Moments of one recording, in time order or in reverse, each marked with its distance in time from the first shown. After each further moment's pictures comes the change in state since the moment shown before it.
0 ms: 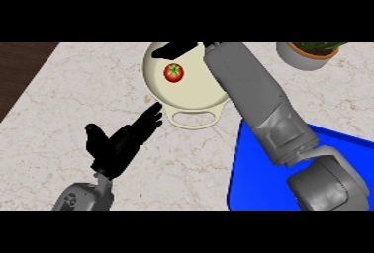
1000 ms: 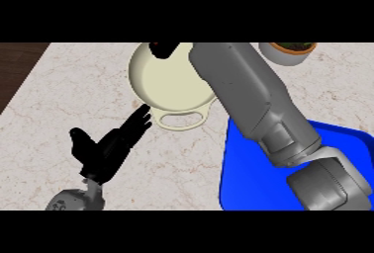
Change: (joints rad) left arm 0.053 0.024 0.030 -0.034 0.011 0.033 -0.006; right arm -0.035 -0.001 0.140 -0.163 0.393 0.103 0.205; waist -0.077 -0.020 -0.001
